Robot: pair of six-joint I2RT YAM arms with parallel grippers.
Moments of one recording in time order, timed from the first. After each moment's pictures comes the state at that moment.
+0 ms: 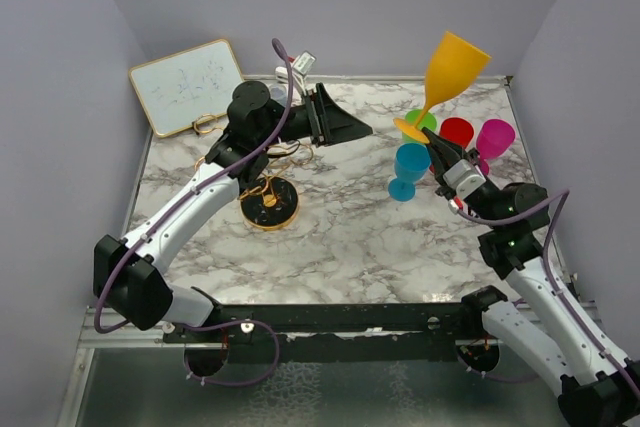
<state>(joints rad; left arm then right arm) -0.57 1.39 1.27 0.22 0.77 -1.06 0.37 0.70 0.63 0.48 -0.43 -0.62</state>
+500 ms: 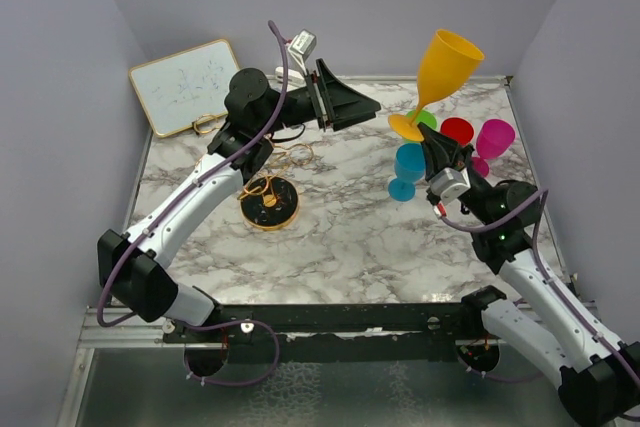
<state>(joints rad) -0.58 1.43 1.38 0.30 0.73 -1.27 0.38 0.76 0.58 0.64 -0.44 -0.83</state>
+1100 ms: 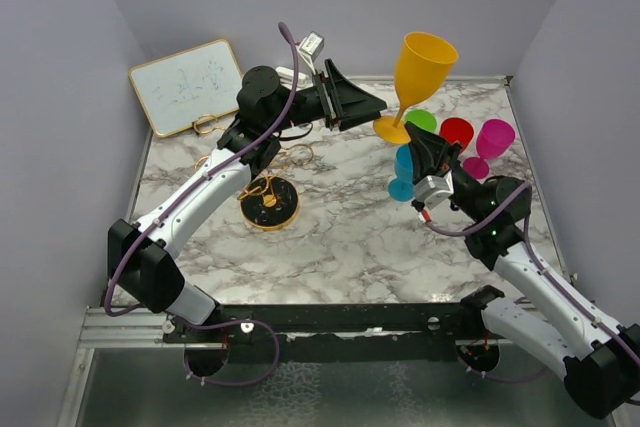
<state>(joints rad) -0.60 1.49 1.42 0.28 0.72 -1.27 0.46 0.84 0.60 0.68 -0.46 -0.98</state>
